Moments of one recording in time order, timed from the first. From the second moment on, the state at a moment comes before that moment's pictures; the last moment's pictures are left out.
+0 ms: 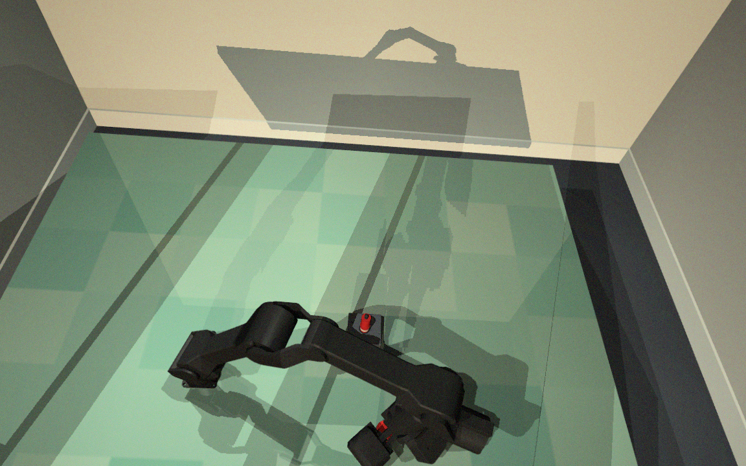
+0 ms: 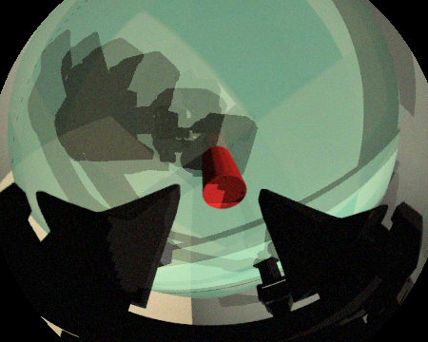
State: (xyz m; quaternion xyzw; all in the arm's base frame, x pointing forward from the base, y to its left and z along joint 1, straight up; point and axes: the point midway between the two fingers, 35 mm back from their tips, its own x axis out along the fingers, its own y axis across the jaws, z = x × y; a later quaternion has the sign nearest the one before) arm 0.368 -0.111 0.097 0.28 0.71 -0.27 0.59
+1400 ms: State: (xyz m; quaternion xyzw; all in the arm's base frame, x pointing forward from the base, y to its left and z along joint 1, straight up) arm 0.377 -0.059 0.130 0.18 0.70 -0.20 0.66
